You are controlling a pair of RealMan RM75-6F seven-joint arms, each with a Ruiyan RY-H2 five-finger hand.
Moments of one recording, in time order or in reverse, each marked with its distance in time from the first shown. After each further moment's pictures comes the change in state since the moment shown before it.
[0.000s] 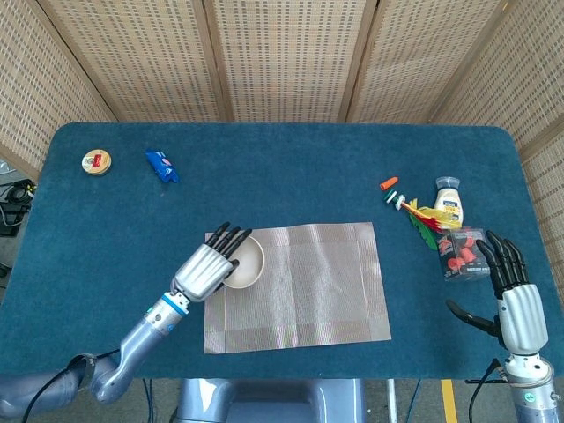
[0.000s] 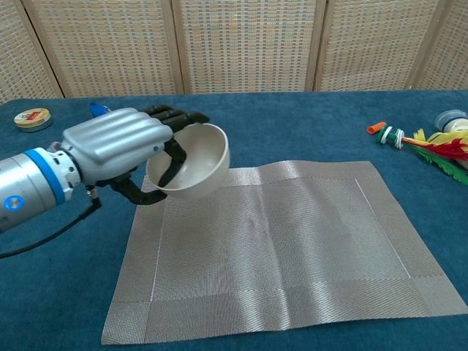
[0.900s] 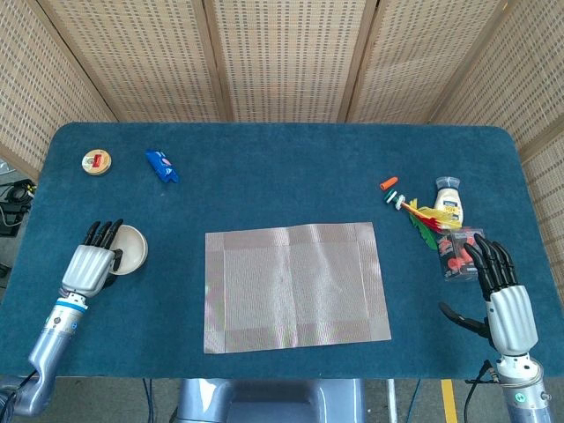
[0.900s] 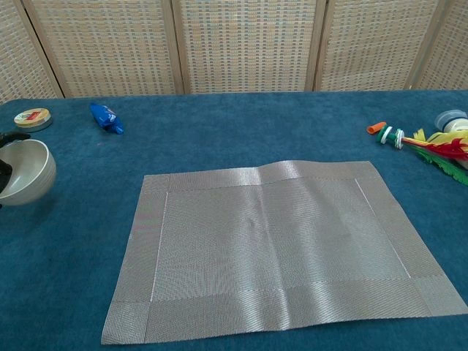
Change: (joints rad) left arm 0.256 0.075 0.104 0.494 -0.033 0.160 -0.443; right arm 0.007 -0.026 -0.014 0.007 -0.017 -0.014 -0.057
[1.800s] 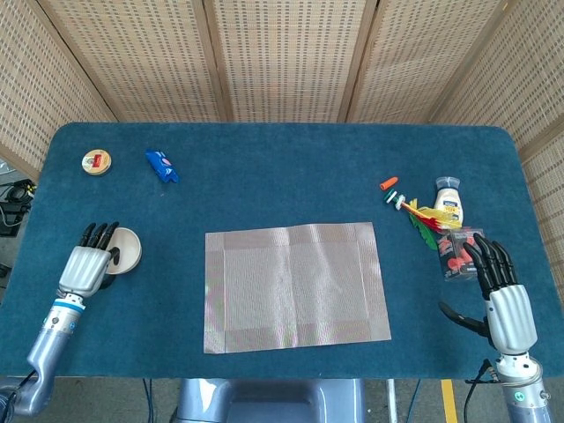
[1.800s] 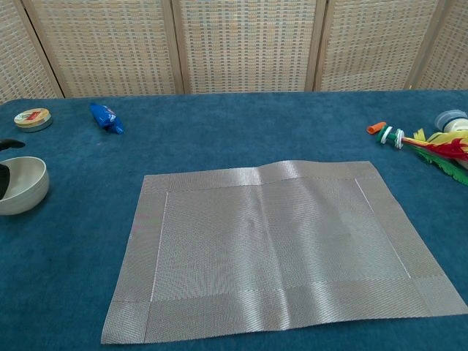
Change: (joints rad) left arm 0.002 -0.019 0.008 0.045 -0.032 -0.022 -0.007; right arm 0.002 -0.002 0.001 0.003 0.006 -0.006 -0.001
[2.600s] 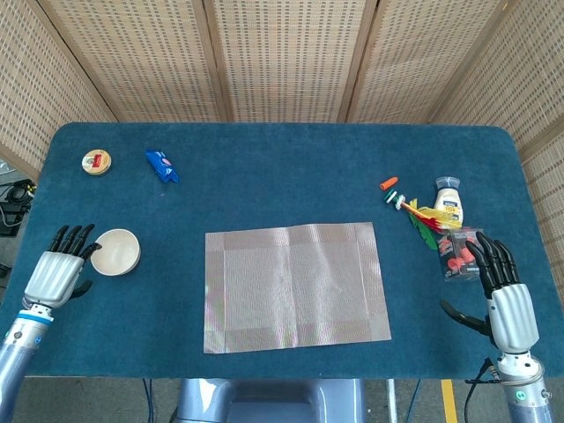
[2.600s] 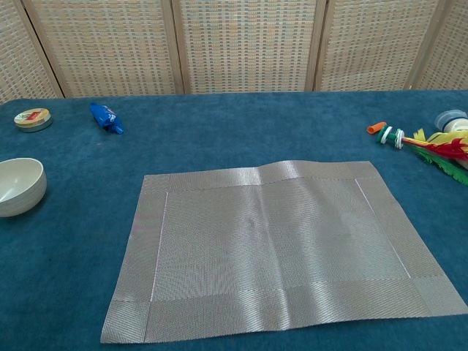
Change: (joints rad) left arm 0.044 0.228 0.065 -0.249 -0.002 0.097 0.037; right arm 0.001 0.002 0.005 0.001 0.008 -0.003 0.008
